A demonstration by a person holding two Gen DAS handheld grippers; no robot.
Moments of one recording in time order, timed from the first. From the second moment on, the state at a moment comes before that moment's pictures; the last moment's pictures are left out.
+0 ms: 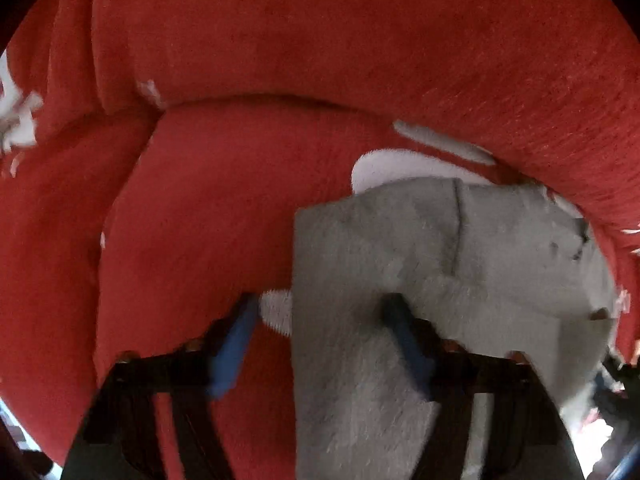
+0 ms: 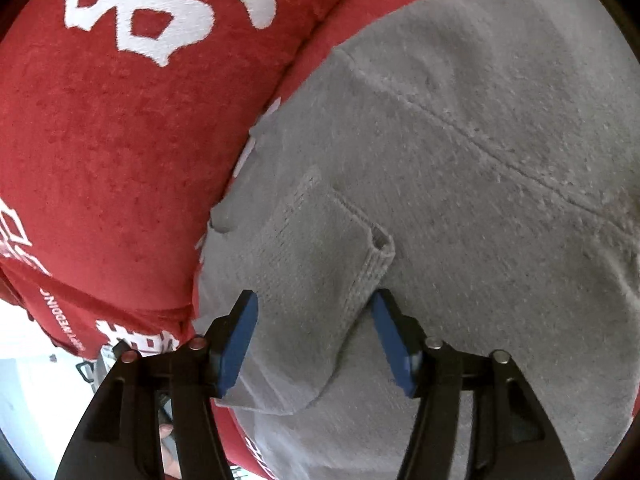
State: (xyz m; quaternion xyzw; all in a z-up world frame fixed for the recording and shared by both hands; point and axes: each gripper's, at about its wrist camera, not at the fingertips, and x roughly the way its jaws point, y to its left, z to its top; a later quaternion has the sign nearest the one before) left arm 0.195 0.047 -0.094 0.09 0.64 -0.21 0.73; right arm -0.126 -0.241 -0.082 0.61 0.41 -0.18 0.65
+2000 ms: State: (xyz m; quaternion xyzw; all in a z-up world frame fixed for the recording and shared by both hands) left arm 0.137 0.134 -0.058 0.09 0.62 -0.19 0.76; right arm -0.002 -0.087 -0.072 0.48 0.50 -0.07 0.72
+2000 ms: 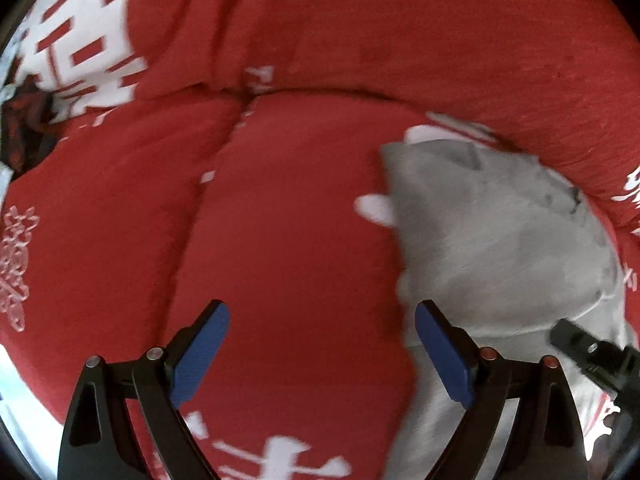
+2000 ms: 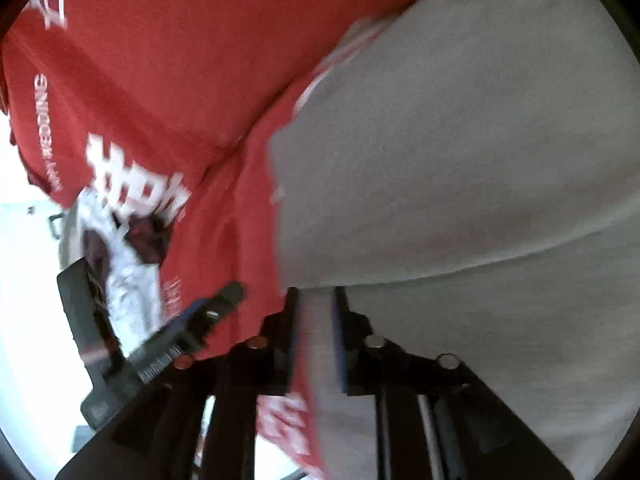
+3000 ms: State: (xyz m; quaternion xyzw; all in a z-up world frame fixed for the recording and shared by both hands) left arm 0.085 0.064 -0.049 0.18 0.61 -0.18 0.75; right arm -0.167 -0.239 -0.046 0.48 0.50 -0.25 0.67
